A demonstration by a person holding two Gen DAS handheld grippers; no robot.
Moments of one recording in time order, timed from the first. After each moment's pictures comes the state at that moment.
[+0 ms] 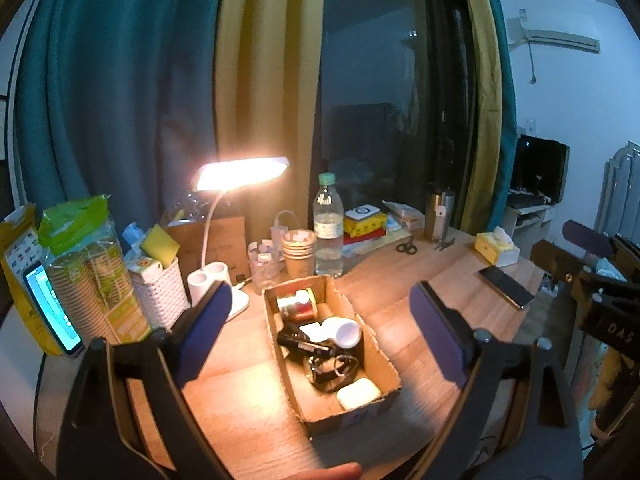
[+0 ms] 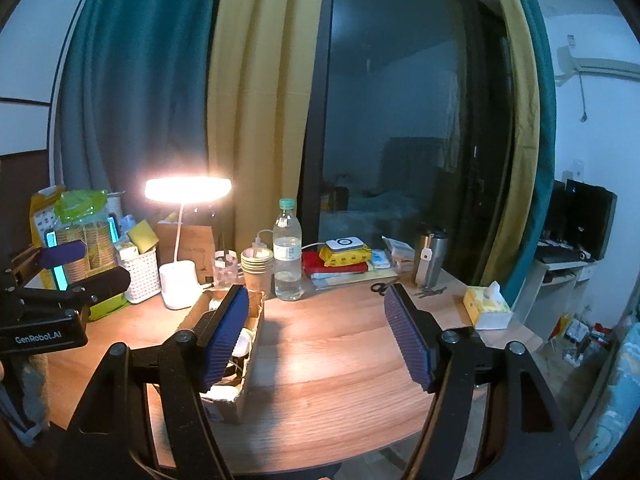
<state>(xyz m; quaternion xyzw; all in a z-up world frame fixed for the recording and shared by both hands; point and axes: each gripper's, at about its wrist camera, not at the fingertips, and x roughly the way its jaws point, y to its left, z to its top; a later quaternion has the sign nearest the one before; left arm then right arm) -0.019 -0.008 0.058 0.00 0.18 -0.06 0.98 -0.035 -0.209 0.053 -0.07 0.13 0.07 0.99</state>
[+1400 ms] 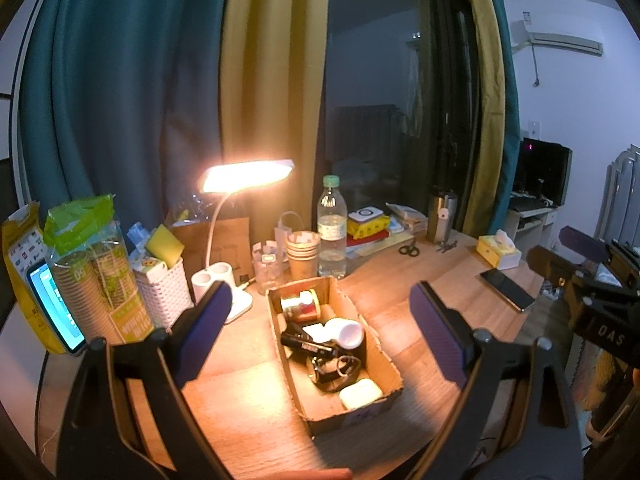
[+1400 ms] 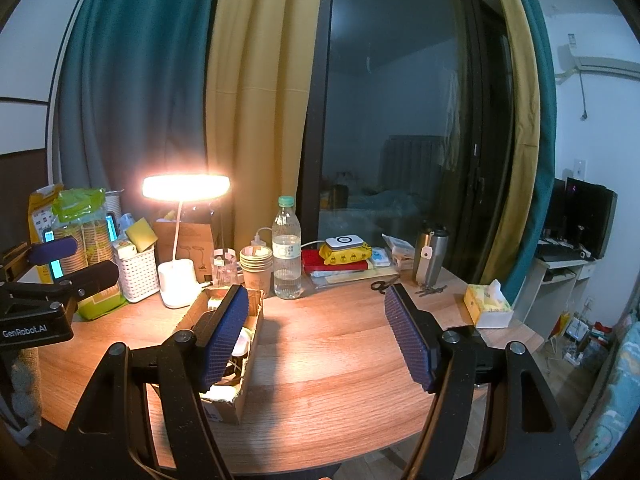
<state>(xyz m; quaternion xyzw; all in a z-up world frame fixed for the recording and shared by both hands) -0.019 -0.004 0.059 0.00 0.18 -0.05 0.98 -0.034 -0.209 0.052 -0.07 0.14 0.07 0.99</state>
